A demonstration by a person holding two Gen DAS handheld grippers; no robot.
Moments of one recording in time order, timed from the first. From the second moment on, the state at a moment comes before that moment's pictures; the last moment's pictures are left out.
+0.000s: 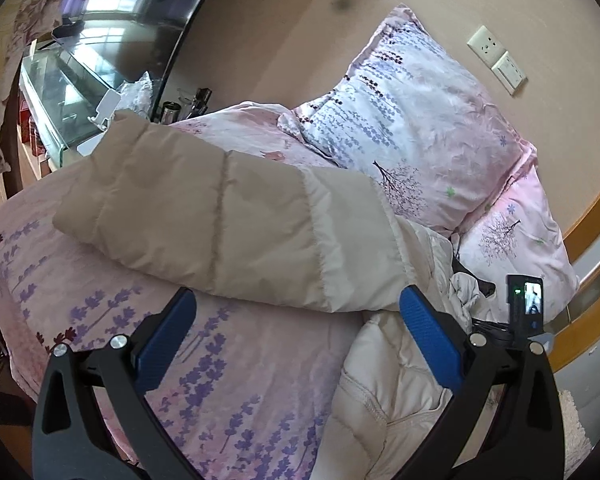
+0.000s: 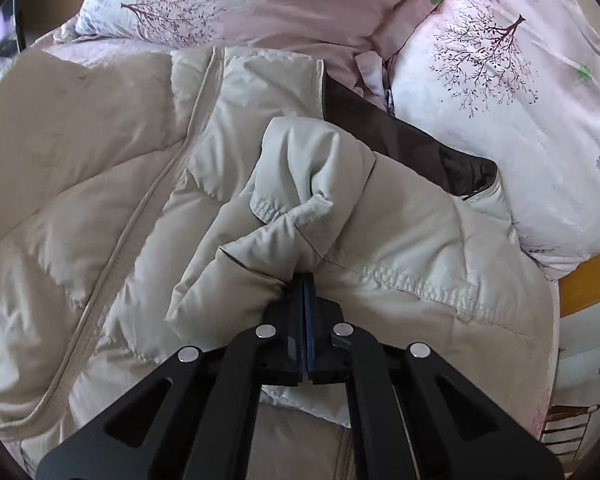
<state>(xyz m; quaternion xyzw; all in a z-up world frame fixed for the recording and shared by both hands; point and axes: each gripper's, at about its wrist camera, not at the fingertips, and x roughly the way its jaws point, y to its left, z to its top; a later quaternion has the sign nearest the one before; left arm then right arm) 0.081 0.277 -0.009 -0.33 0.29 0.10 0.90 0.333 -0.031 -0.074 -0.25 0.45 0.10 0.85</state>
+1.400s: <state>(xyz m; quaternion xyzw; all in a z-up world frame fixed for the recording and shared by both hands) 0.091 0.405 0.005 -0.50 0.22 0.21 0.81 0.264 -0.198 0.009 0.00 0.43 0.17 0.89</state>
